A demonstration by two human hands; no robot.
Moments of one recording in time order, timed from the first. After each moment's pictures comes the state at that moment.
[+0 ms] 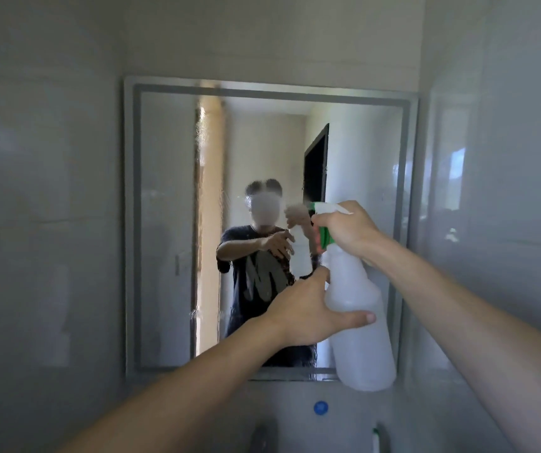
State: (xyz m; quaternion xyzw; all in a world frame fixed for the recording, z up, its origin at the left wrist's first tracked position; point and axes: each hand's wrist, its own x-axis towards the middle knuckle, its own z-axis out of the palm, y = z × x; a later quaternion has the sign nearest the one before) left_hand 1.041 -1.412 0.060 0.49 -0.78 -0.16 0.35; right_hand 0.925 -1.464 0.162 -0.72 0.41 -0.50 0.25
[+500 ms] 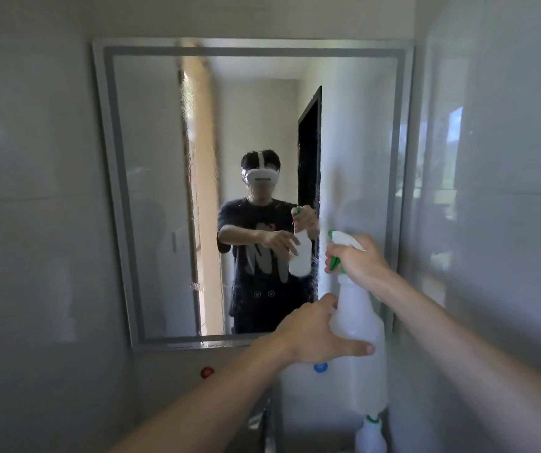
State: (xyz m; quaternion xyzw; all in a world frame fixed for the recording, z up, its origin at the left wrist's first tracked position) left_hand 1.024 -1.425 -0.027 0.52 -0.79 -0.21 0.25; right_hand 0.891 -1.489 0.045 -0.64 0.47 -0.53 0.29
